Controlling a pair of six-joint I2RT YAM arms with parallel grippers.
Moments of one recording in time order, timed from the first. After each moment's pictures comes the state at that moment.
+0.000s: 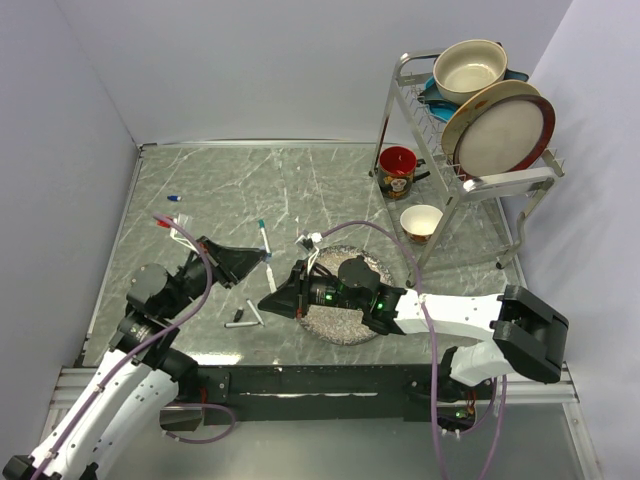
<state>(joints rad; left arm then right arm) -0.45 0.47 0.52 0.06 0.35 -0.89 1.10 1.36 0.68 0.66 -0.31 0.77</state>
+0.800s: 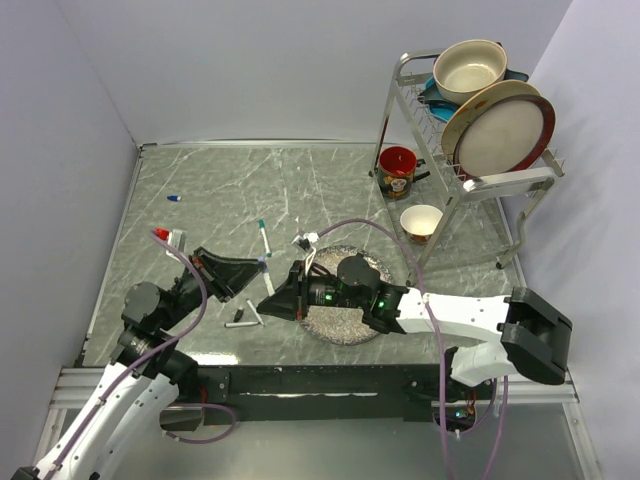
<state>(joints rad) -0.45 0.35 0.42 0.16 0.43 -0.90 1.10 1.34 0.72 0.60 -0.35 0.75</state>
